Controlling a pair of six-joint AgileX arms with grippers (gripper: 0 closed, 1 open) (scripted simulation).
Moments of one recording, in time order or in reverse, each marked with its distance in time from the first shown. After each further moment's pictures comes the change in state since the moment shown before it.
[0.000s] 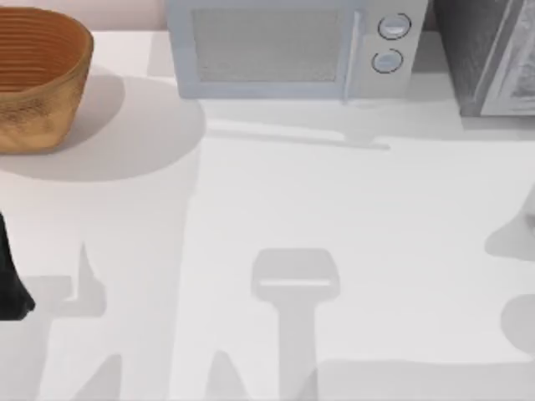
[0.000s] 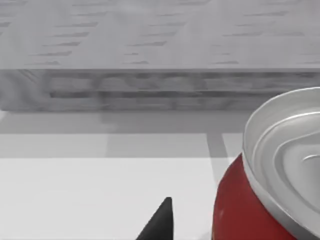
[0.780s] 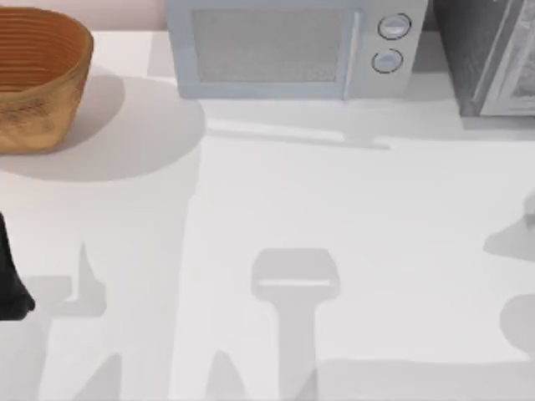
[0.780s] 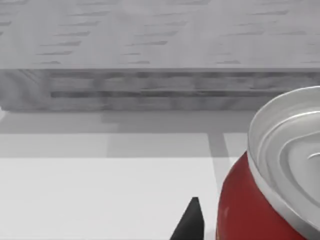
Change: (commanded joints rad) left arm 0.000 0.000 0.000 0.000 0.000 0.000; right arm 0.000 0.000 0.000 0.000 0.000 0.000
